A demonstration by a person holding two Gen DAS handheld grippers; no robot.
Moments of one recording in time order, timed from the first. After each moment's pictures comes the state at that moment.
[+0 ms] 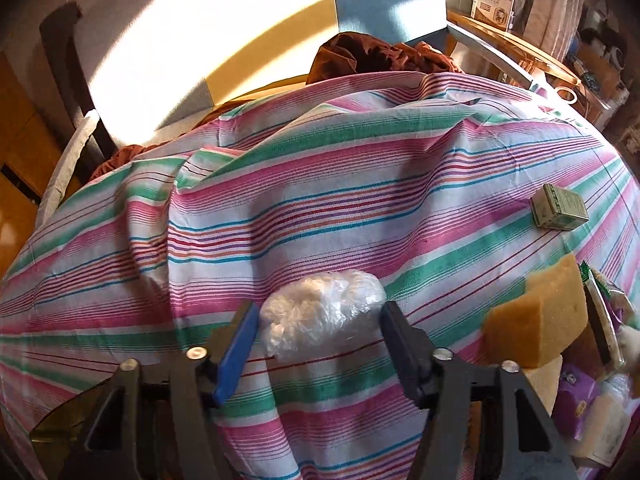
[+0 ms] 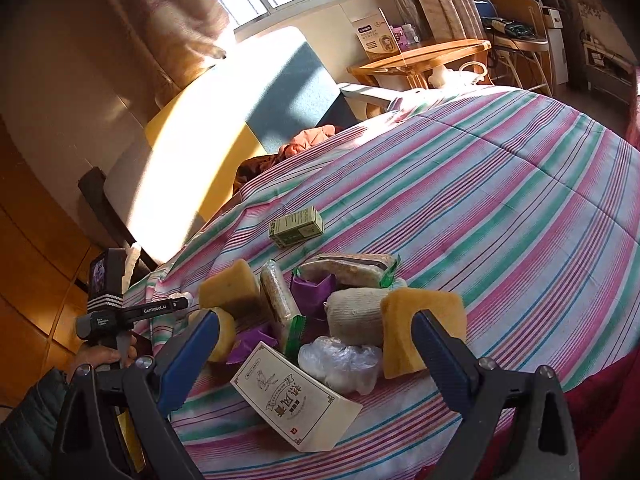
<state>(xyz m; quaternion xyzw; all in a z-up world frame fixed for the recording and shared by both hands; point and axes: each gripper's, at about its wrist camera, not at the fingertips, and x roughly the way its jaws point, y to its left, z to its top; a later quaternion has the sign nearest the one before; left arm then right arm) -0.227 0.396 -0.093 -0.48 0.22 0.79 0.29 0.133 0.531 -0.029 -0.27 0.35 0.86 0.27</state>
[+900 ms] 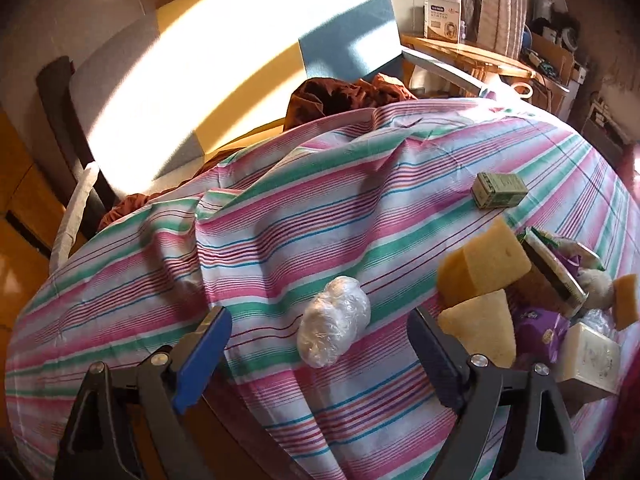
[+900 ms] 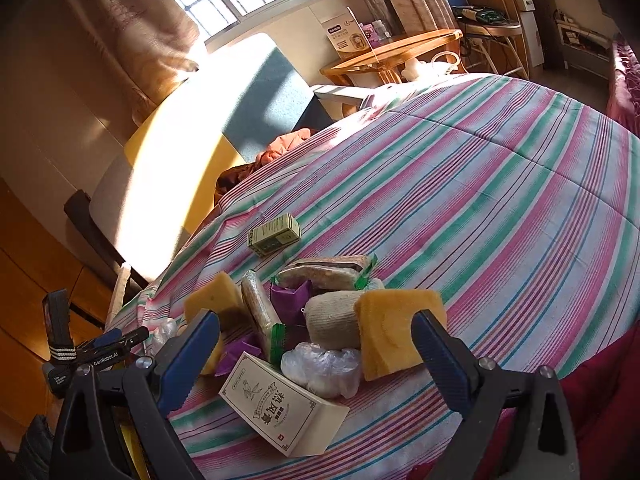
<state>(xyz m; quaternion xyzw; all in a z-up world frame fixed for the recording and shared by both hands) -0.174 0.370 -0.049 -0.41 0.26 0.80 0.35 0.143 0.543 -0.035 -0.26 0.38 0.84 0.30</state>
